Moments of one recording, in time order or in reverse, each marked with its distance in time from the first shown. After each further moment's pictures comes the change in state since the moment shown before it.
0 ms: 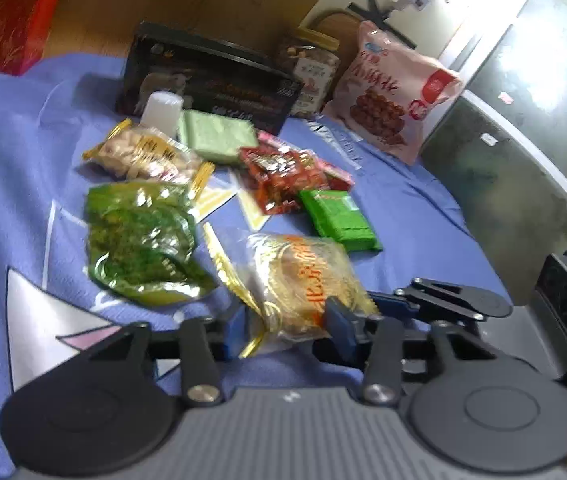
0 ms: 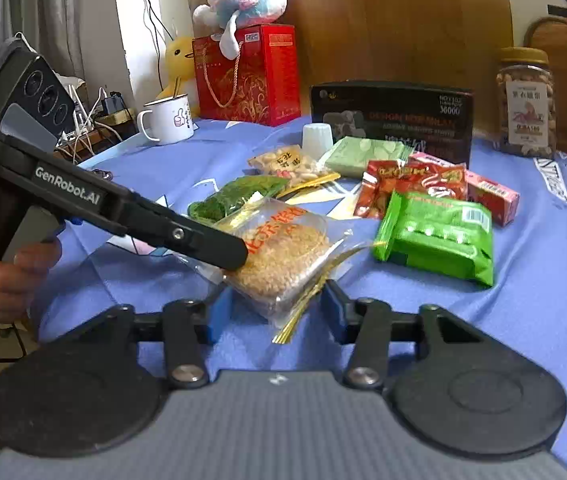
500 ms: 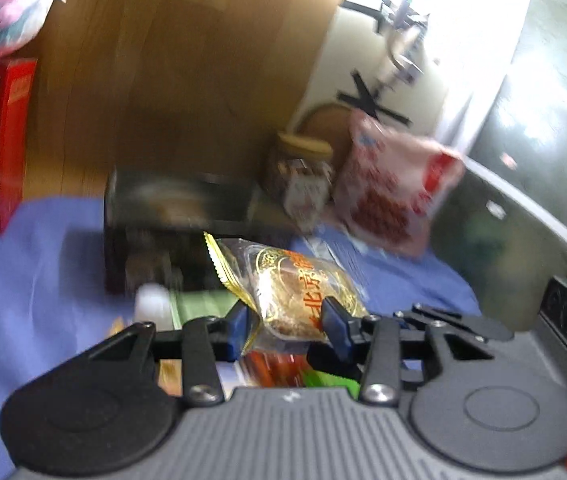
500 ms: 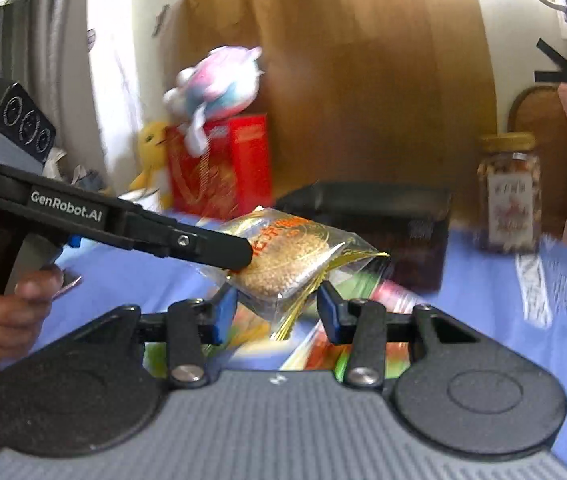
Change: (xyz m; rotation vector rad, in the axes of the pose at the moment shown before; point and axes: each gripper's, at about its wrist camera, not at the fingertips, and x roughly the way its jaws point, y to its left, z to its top) left arm 0.008 -0.011 0.126 0.100 -0.204 0.060; right arm 0.031 -0.058 0.102 0.045 -0.190 -0.046
